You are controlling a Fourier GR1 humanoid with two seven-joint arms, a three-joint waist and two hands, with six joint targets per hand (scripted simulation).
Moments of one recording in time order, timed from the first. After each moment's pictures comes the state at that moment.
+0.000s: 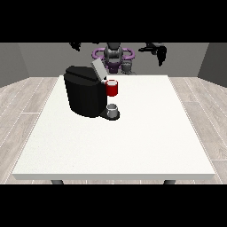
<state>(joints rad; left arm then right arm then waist) -0.45 0.02 0.31 -0.93 -0.15 -0.31 -0.19 -0.24 -0.18 -0.03 -1.46 -0.04 0.01 0.04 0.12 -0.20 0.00</state>
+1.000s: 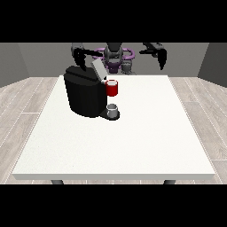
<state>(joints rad) -0.29 0.04 0.19 -1.31 -0.02 -0.25 -0.06 -0.48 -0.17 -0.10 -1.20 -0.05 0.06 -0.02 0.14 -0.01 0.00</state>
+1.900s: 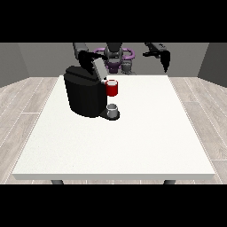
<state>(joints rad) -0.26 0.11 0.19 -1.37 0.03 -0.22 -0.07 -0.65 -0.16 -0.08 -1.07 0.00 0.06 -0.05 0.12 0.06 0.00</state>
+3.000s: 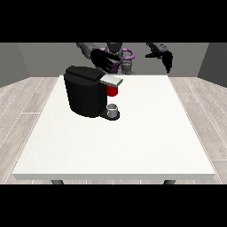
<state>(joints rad) -0.28 0.14 0.18 -1.33 0.05 -0.21 -0.09 -0.80 -0.10 -0.02 -0.99 0.13 0.02 -0.05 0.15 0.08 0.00</state>
